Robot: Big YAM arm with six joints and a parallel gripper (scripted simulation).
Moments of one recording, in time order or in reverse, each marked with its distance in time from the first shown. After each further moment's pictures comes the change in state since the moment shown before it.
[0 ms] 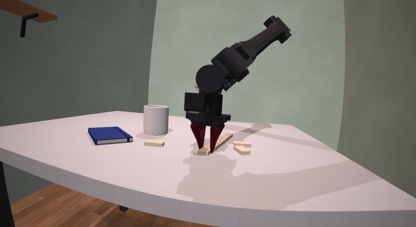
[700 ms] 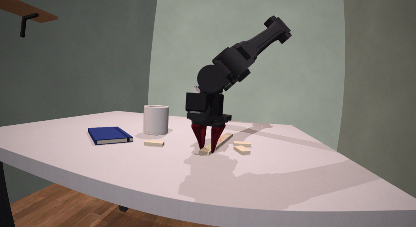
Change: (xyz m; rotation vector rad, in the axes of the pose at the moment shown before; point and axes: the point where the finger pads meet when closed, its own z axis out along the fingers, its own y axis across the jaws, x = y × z) arm 0.000 0.002 0.000 0.001 -0.001 -0.005
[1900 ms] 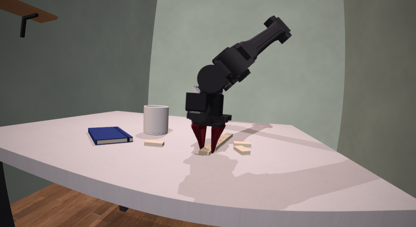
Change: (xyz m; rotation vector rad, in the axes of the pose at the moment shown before) arm 0.000 0.000 0.000 0.000 0.000 0.002
